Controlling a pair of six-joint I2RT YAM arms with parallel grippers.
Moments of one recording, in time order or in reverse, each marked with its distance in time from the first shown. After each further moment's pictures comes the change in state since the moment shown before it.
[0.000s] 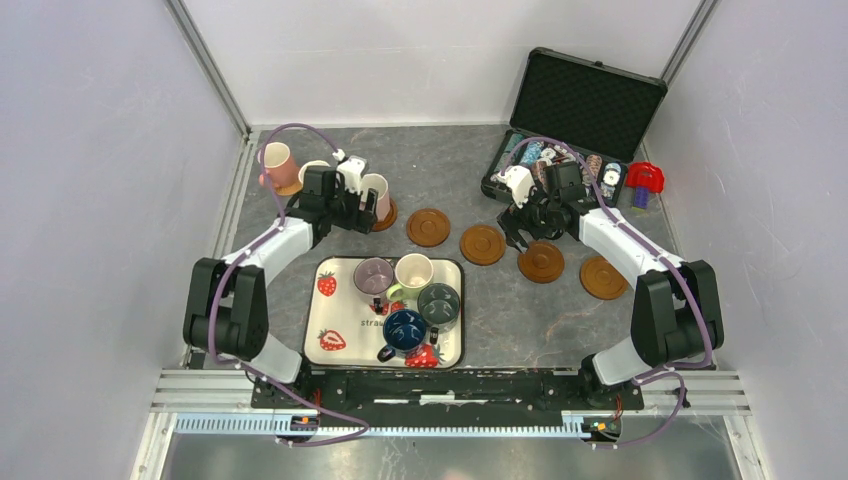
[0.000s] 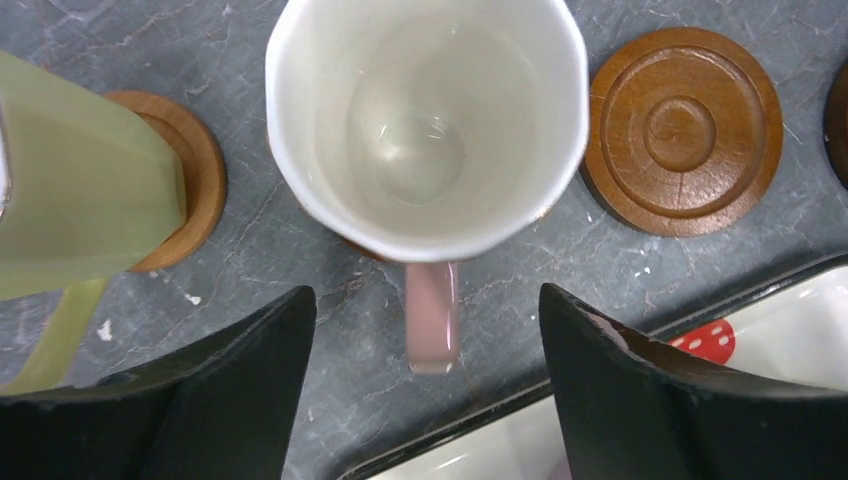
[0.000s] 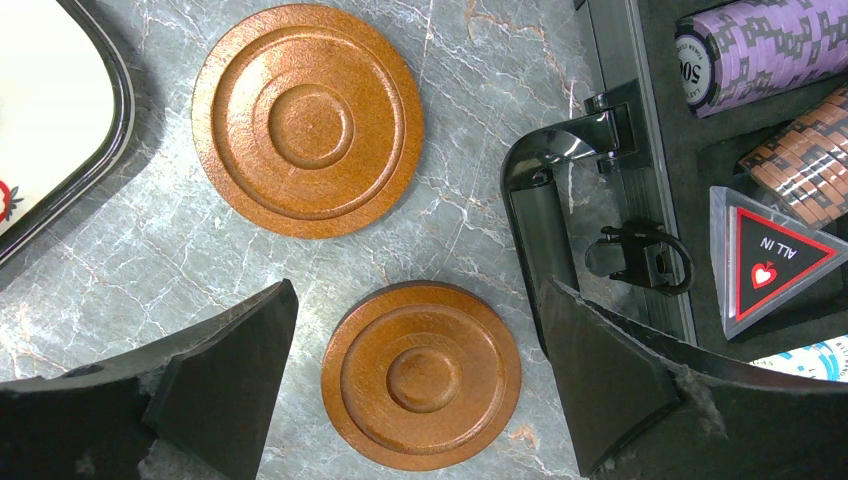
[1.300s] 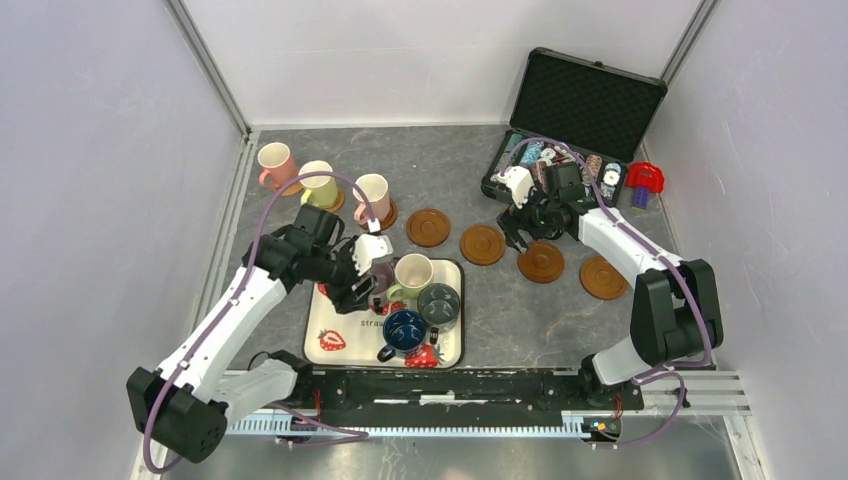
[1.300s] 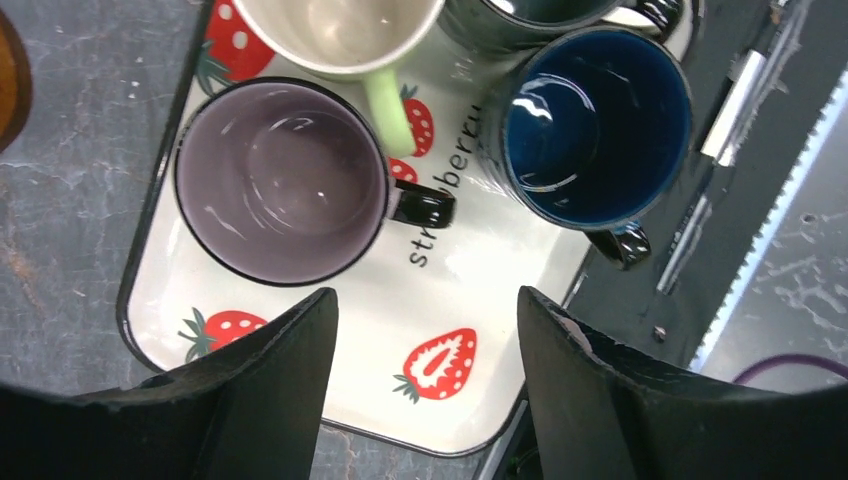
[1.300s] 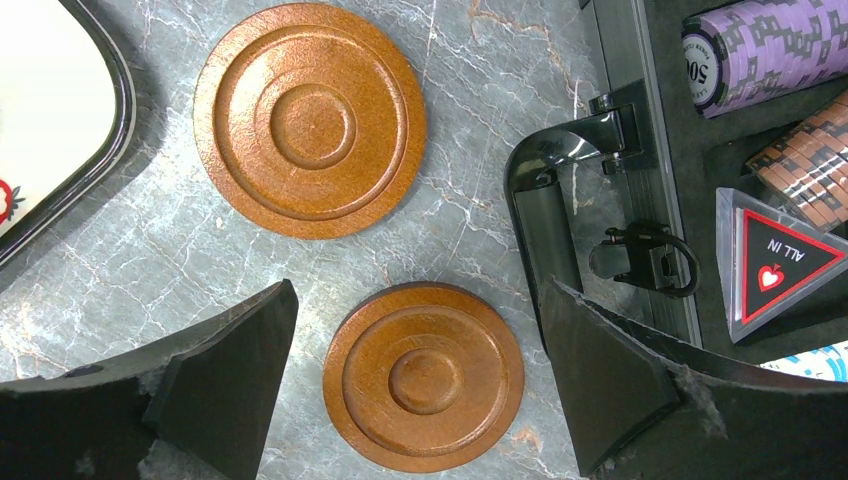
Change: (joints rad) left arm -0.198 -0.517 0.023 -0.948 0.302 0.532; right arm 0.000 0.006 0.000 0.000 -0.005 0.001
